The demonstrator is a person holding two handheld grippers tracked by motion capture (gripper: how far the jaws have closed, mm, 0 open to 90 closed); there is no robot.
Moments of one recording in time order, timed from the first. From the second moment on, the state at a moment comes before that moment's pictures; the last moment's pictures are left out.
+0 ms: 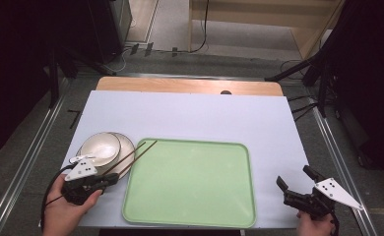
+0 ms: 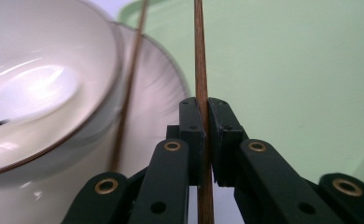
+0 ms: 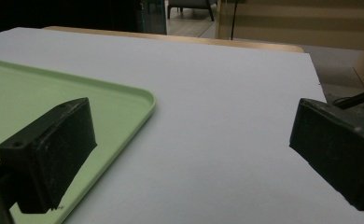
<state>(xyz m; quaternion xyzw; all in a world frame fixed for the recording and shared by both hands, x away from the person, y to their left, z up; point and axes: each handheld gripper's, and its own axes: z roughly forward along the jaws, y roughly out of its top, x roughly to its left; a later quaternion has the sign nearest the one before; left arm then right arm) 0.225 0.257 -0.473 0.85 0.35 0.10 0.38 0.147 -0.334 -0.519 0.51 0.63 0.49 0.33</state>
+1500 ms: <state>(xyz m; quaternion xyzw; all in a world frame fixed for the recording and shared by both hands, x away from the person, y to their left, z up) 0.264 0.123 -0.512 0.85 0.36 0.05 0.38 0.147 -0.336 -0.518 0.52 0.62 0.48 0.33</state>
